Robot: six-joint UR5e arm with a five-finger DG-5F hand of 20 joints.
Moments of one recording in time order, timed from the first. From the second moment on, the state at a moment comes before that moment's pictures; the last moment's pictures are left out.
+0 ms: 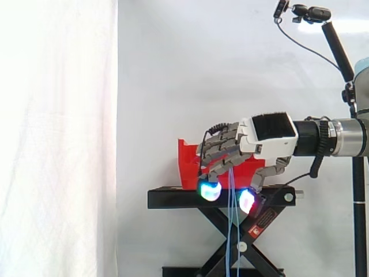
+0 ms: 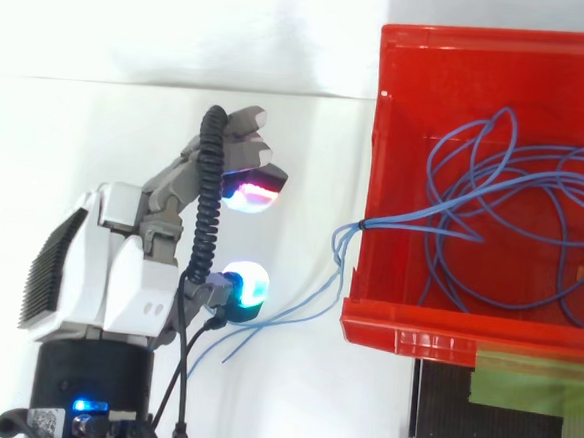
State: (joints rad) arm -0.03 -2.07 -1.41 -2.80 -1.64 -2.38
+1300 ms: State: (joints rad) arm -0.05 -2.08 -1.33 -2.92 -1.67 -2.53
